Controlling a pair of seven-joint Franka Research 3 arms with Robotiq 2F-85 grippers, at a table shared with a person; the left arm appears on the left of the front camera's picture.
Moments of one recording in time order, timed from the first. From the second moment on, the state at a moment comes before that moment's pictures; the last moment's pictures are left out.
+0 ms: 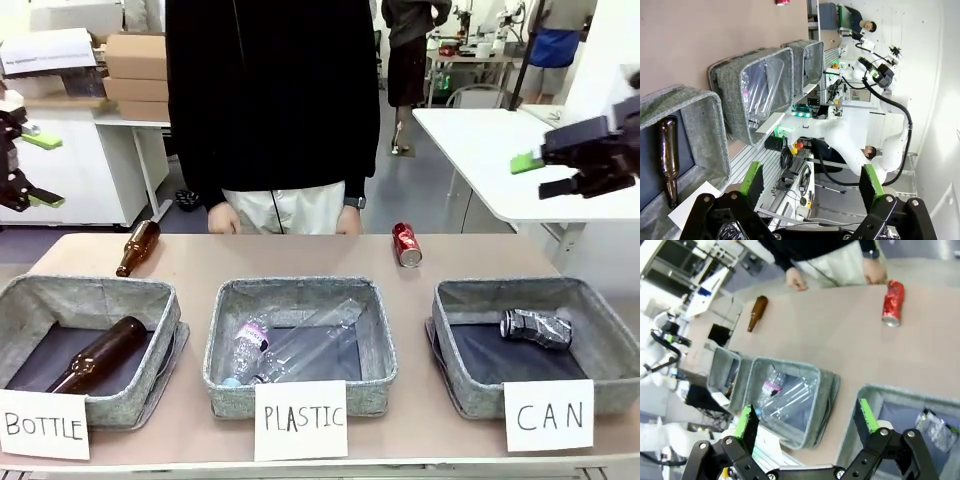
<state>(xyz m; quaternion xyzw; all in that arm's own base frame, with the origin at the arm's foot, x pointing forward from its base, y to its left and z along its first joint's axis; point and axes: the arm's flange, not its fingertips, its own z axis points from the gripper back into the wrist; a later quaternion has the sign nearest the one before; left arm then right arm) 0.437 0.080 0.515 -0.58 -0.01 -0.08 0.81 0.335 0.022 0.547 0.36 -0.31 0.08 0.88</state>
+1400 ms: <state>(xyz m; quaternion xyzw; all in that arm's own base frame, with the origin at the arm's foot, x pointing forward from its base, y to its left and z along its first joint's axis) 0.437 0.081 0.515 -0.58 -0.01 -0.08 0.81 0.614 0.128 0.414 0.15 -0.13 0.09 0.98</state>
